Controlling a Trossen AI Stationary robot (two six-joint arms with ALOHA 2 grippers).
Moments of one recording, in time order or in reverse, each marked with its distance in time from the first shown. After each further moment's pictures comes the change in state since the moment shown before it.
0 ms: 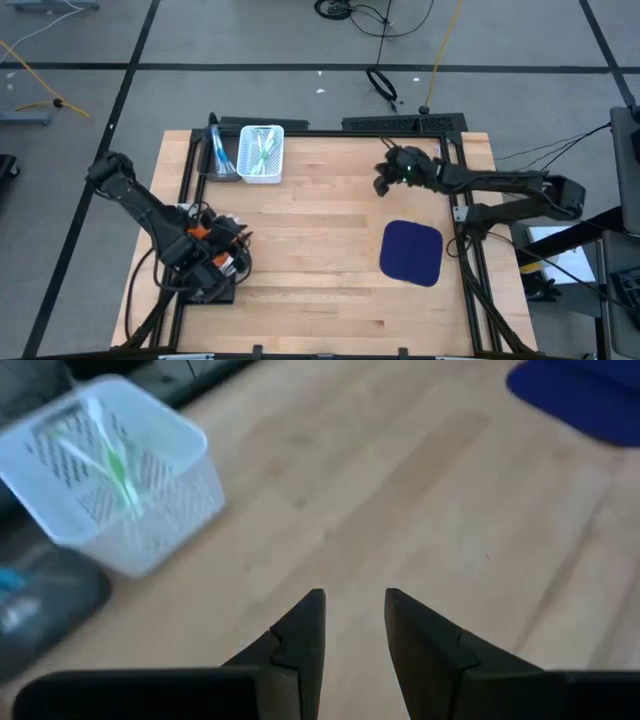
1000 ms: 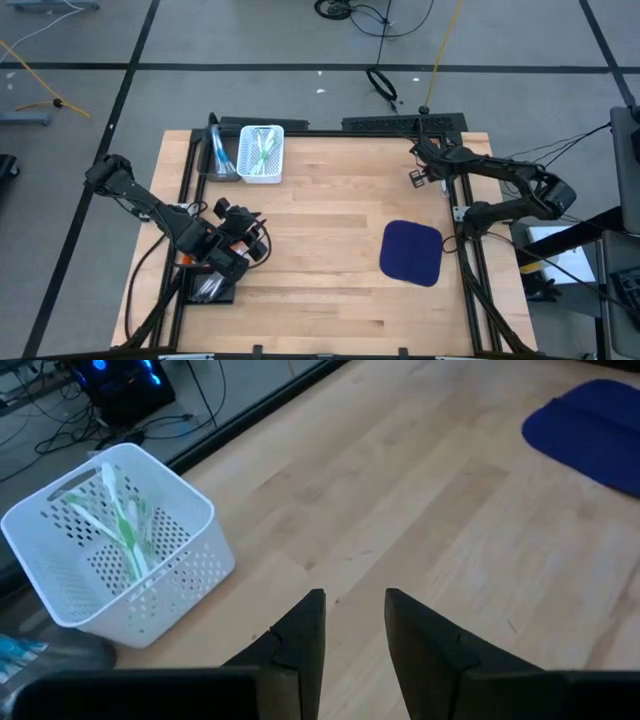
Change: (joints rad) left arm 0.182 0.000 0.000 0.230 -0.071 0.305; right arm -0.427 0.102 0.010 -0.676 0.260 0.053
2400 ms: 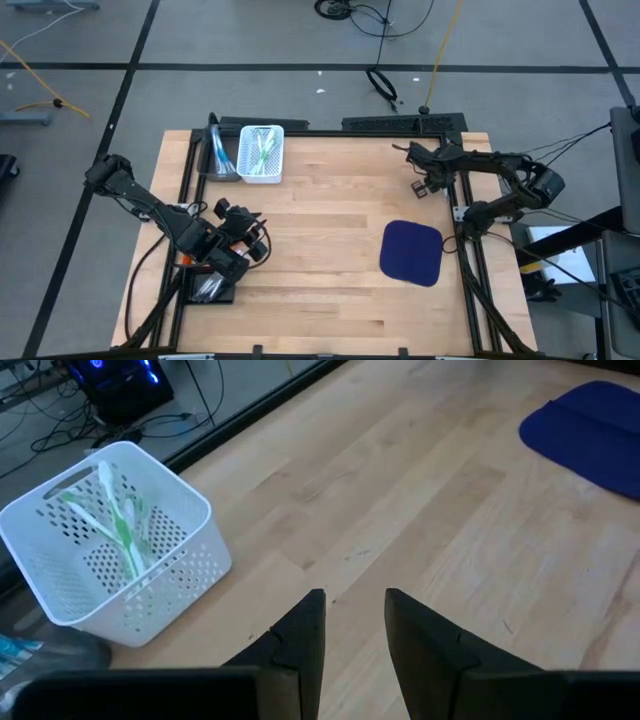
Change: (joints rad) left arm -0.001 0.000 0.000 0.006 0.001 -0.003; right arm 0.029 0.131 0.003 -0.165 -0.108 0.047
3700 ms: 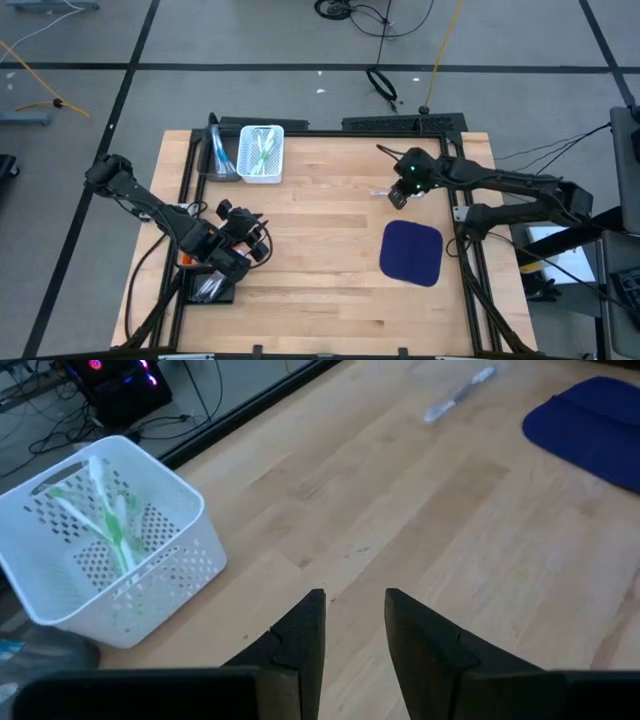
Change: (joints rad) left arm 0.009 0.000 -0.059 0.082 -0.007 0.023; right arm 0.354 -0.337 0.060 0.291 -0.368 -0.052
